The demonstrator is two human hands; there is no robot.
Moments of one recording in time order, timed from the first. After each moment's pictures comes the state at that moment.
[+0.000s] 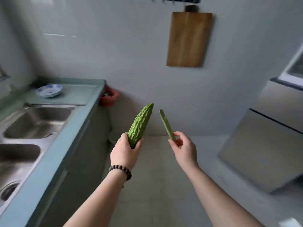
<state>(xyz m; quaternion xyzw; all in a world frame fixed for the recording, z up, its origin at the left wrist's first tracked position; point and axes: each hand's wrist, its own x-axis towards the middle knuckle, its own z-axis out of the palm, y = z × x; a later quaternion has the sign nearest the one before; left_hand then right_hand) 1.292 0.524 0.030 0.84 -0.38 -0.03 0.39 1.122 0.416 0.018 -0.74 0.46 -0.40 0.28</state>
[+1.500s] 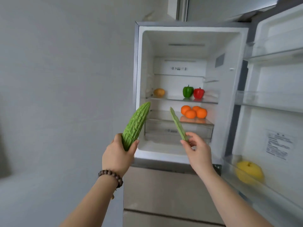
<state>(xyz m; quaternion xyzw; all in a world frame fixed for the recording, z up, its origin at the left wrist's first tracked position) 0.813 -0.277 0.224 0.52 -0.68 -0.09 0.50 0.570 -0.228 0.221 -0.55 0.58 -0.60 -0.06</state>
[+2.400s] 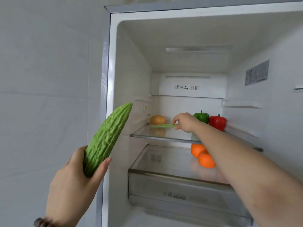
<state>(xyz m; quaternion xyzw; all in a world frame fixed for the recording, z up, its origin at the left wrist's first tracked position) 0.728 -0.485 0.300 0.50 -0.63 0.02 0.60 0.388 -0.656 0.420 -0.72 0.66 -0.18 -0.12</state>
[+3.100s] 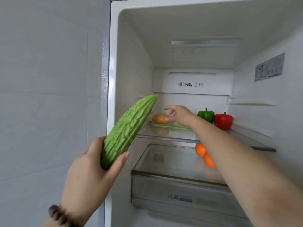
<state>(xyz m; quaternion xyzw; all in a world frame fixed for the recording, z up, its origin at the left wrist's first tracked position) 0.715 -0.502 0.323 0.43 -0.69 0.02 0.58 0.422 -0.673 0.432 -0.73 0.61 -0.31 -0.05</state>
